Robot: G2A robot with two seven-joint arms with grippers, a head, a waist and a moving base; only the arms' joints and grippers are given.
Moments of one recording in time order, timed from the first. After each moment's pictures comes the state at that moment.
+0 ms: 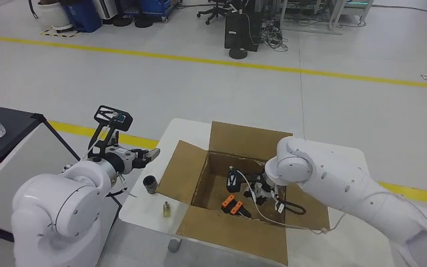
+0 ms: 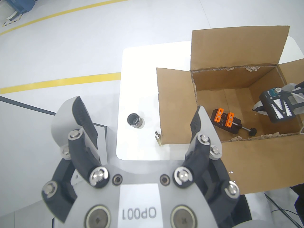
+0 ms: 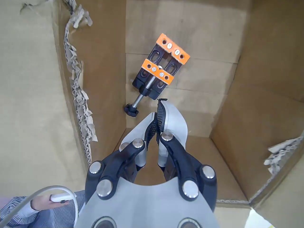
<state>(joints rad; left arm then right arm) 1.26 -1.34 -1.63 -2.35 1.21 -0.09 -1.47 -0.32 -0.96 0.17 -1.46 -0.22 -0.56 1.26</state>
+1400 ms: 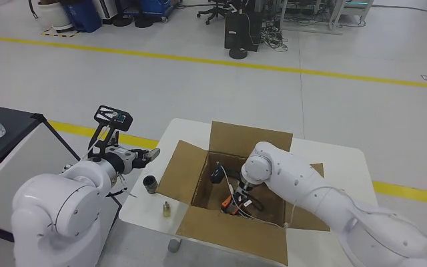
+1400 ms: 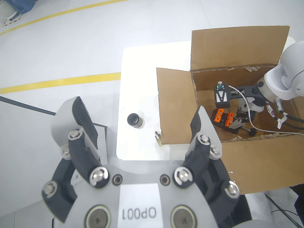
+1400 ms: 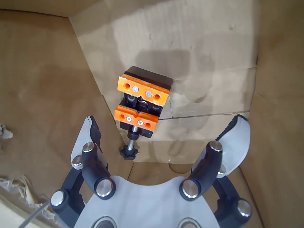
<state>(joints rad) 1.26 -1.34 -1.63 -2.35 1.21 -0.09 -1.47 -0.40 -1.31 0.17 -0.97 -0.29 -0.39 1.24</state>
